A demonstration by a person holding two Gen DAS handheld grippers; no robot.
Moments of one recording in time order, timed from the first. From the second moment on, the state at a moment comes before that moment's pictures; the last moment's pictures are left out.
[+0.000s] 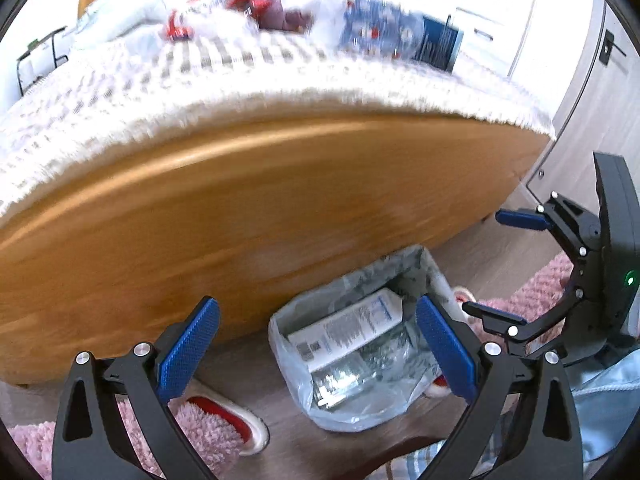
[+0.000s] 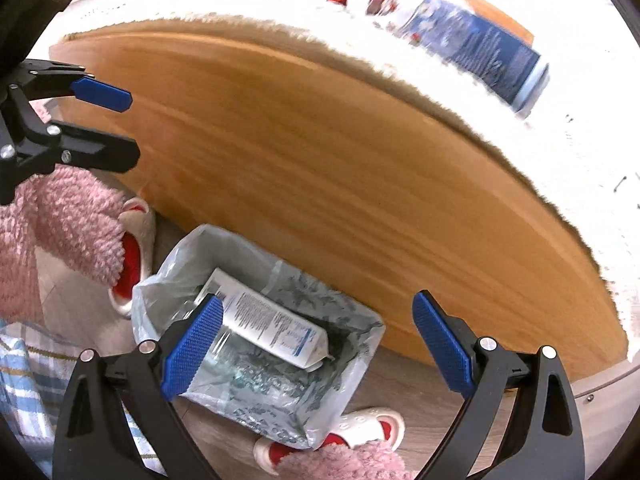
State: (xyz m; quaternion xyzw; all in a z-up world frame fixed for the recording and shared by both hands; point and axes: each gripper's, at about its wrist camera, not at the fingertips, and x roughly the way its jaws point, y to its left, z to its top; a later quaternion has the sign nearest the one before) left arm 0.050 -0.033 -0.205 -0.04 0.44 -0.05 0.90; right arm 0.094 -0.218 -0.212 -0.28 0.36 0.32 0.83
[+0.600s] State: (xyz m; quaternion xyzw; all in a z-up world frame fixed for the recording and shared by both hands) left arm 0.039 -0.023 -0.145 -0.03 0.33 -0.02 0.94; right arm 0.097 -0.262 -0.135 -0.13 0.29 0.24 0.92
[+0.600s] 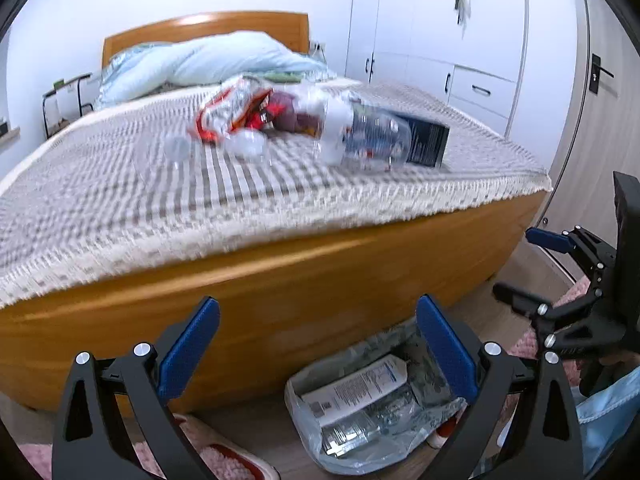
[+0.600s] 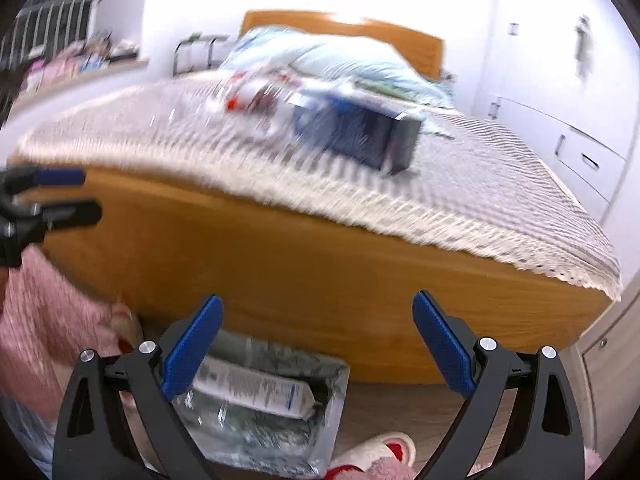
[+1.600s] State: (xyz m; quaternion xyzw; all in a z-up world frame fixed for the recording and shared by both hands) left arm 0.038 -0.024 -0.057 -0.02 0.17 0.01 0.98; right arm 0.084 -0.292 -0.034 -0.02 0.05 0.17 0.98
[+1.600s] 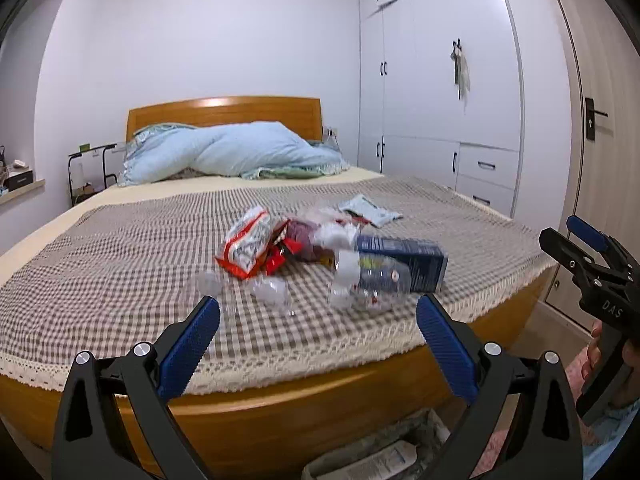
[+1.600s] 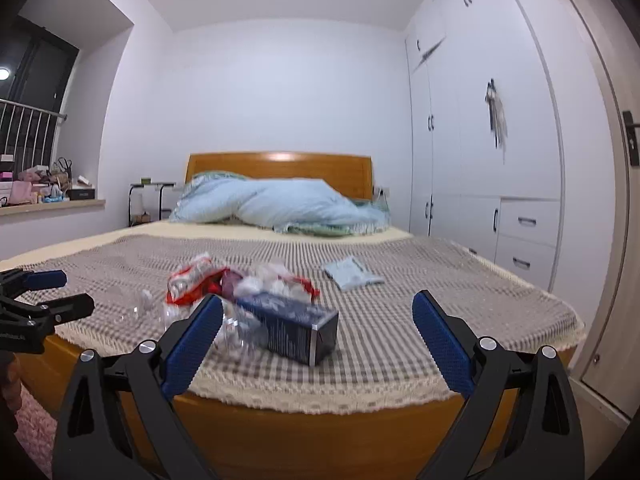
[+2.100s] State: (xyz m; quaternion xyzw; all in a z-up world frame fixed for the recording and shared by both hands) left arm 0.030 -0.021 -0.046 -0.05 0.09 0.02 0.99; right arm 0.088 -0.296 -0.030 -0.01 0.04 0.15 0.99
